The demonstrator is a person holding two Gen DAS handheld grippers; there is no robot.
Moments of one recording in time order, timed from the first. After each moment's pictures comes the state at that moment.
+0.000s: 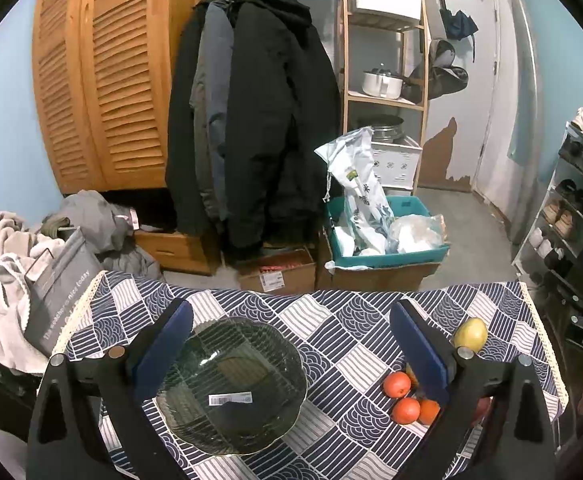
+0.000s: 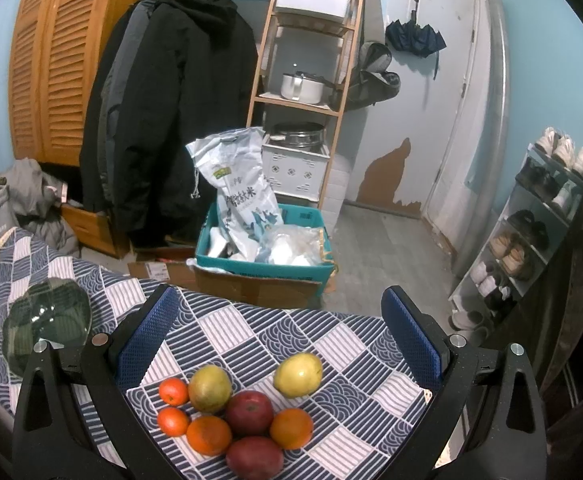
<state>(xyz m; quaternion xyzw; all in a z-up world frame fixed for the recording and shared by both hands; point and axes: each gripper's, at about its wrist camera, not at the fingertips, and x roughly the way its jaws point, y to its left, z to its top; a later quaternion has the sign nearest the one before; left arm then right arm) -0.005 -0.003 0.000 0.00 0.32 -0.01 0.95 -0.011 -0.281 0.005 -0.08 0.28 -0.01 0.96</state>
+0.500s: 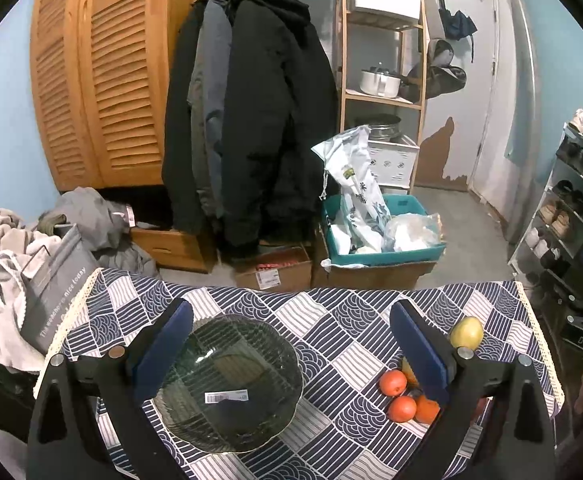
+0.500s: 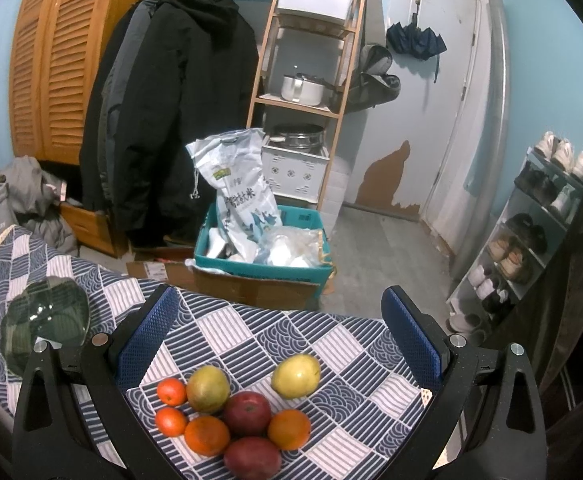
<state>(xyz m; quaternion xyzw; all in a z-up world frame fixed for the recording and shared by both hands) -0.005 -0.005 0.000 0.00 0.32 -0.02 0.95 -0.011 -0.279 0.005 -0.08 0.28 -0.01 0.96</state>
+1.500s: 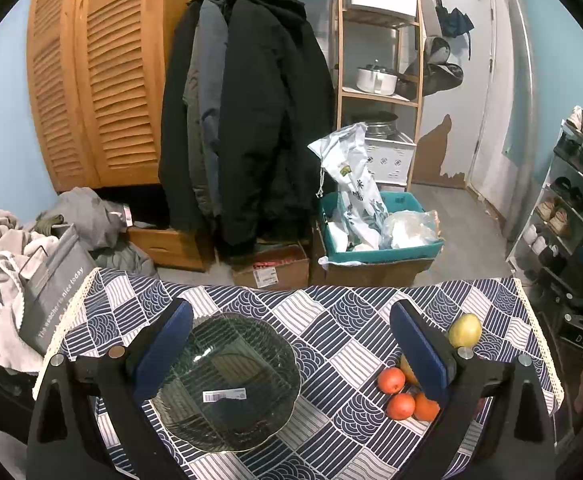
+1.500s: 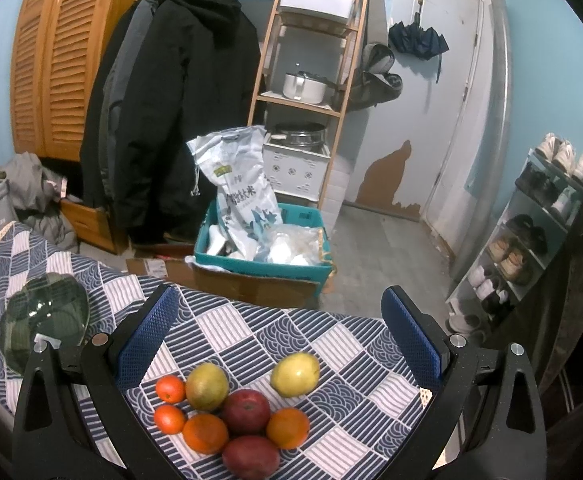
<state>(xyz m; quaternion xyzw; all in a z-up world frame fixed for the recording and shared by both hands) -0.005 -0.007 0.000 0.00 0.32 -0.02 0.95 -0.012 -0.278 0.004 -0.09 0.28 -0.01 0.96</state>
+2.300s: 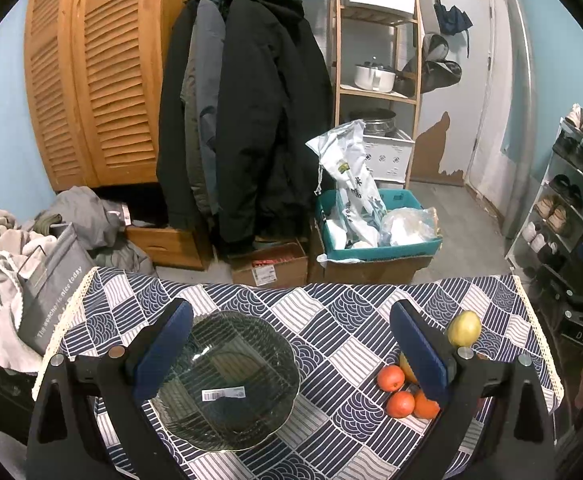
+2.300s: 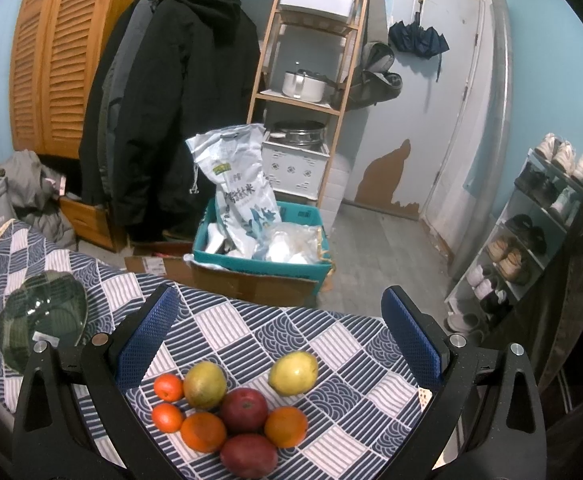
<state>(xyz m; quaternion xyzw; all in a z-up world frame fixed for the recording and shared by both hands) -0.006 -0.011 -0.002 0.00 0.33 -0.02 0.95 -0.012 -0.279 0.002 -0.09 0.28 -0.02 0.95</state>
